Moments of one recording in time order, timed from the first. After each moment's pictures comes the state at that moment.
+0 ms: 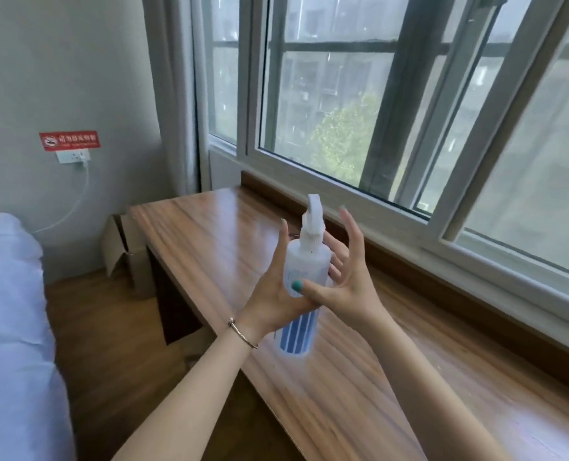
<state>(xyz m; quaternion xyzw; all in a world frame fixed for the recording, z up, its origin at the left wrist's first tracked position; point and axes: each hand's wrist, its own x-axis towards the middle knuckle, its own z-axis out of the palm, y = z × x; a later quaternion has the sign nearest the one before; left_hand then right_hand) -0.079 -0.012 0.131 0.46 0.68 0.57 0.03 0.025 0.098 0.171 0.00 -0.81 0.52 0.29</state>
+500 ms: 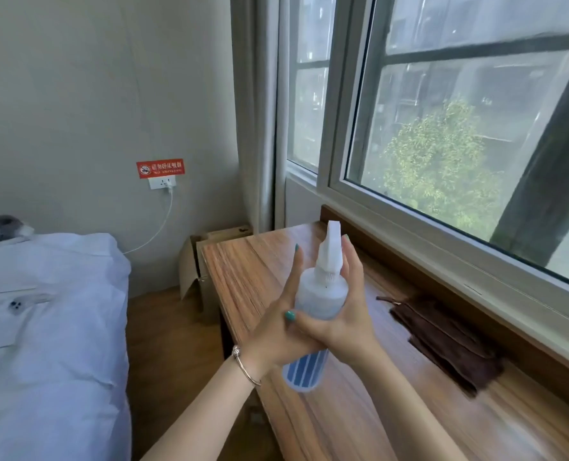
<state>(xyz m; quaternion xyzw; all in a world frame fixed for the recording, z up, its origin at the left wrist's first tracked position) -0.291 -0.054 0.129 0.37 0.74 0.55 0.03 -0.230 0.059 0.157 0.07 -0.76 0.57 0.29</state>
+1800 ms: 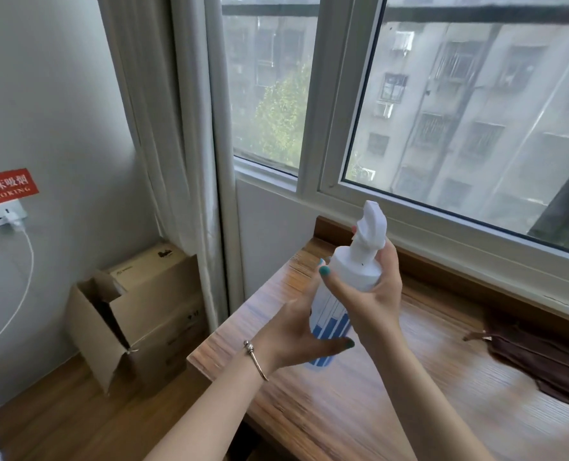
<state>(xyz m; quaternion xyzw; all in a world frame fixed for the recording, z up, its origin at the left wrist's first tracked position) -0.696 -0.074 0.103 0.58 0.67 0.42 0.19 -0.593 0.006 0.151 -0.19 -0.70 0.46 0.52</state>
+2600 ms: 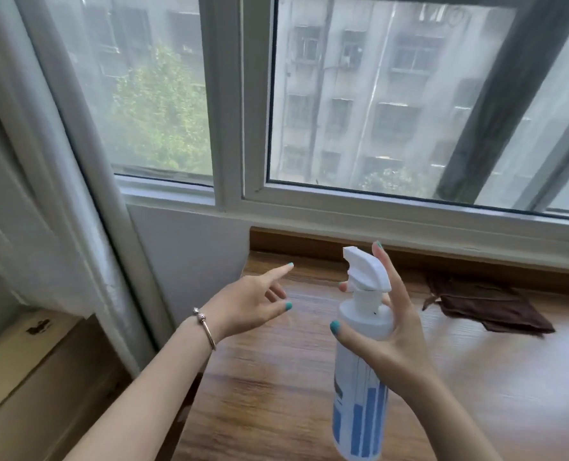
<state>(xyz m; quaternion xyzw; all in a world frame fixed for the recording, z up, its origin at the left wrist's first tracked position) -0.838 0.035 0.110 0.72 0.61 0.23 0.24 -0.590 0.015 0.130 -0.32 -0.72 0.38 0.49</state>
